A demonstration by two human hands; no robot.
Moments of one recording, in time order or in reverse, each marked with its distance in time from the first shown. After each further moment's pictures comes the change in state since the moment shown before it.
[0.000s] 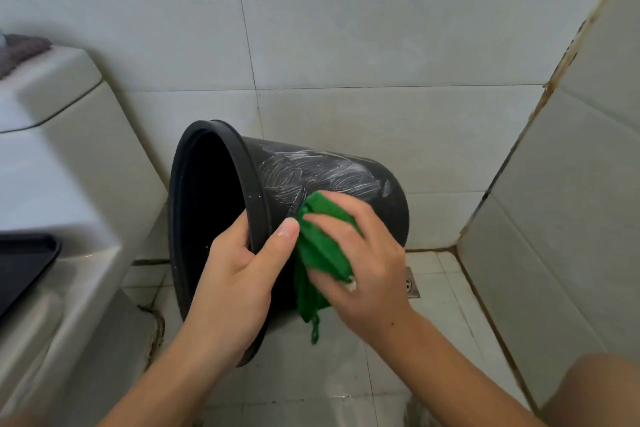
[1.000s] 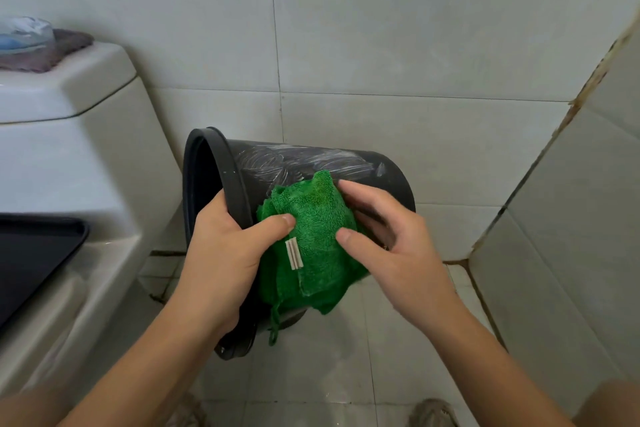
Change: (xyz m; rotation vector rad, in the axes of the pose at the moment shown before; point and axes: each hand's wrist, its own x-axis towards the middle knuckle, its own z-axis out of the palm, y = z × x) left_hand 0.017 0.007 -0.020 -0.111 0.192 -0.061; right_hand 0.031 -0.014 -0.027 0.521 -0.322 0.608
